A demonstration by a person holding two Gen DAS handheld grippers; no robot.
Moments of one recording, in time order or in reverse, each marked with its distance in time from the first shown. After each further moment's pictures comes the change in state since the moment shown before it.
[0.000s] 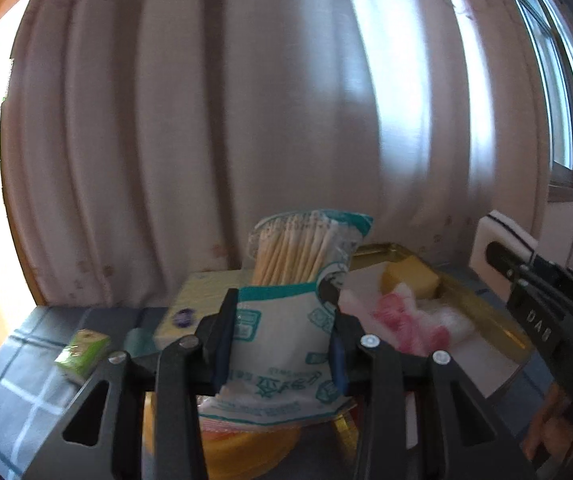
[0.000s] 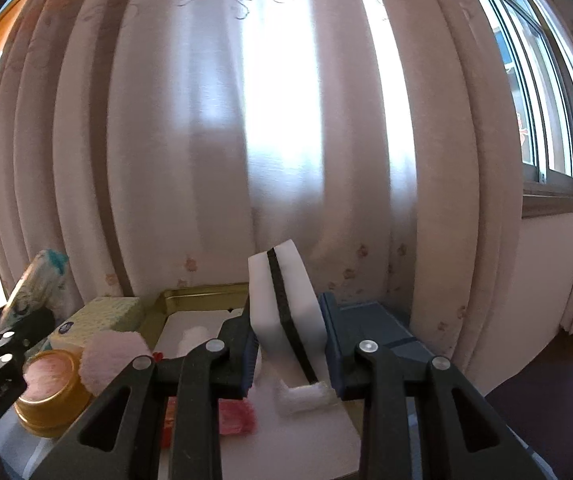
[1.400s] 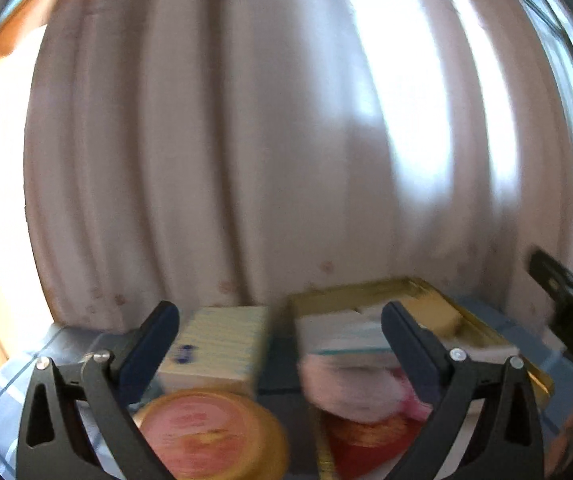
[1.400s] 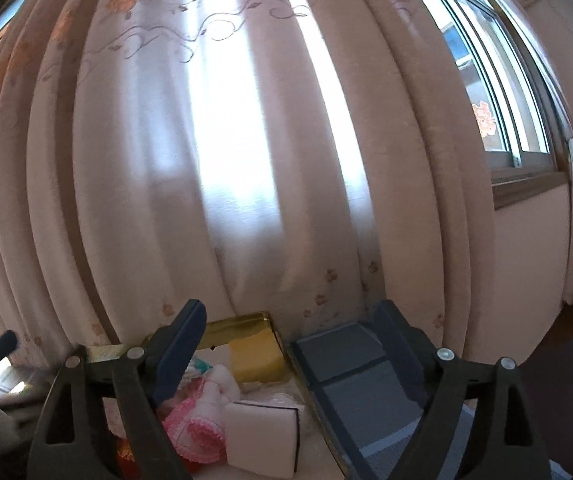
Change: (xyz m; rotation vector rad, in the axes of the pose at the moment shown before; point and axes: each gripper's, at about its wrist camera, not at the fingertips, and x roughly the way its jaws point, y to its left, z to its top) left arm 0.007 -0.006 0.013 -0.046 -0.145 0.174; right arm -0.004 -0.033 0.008 0.150 -0.107 -0.045
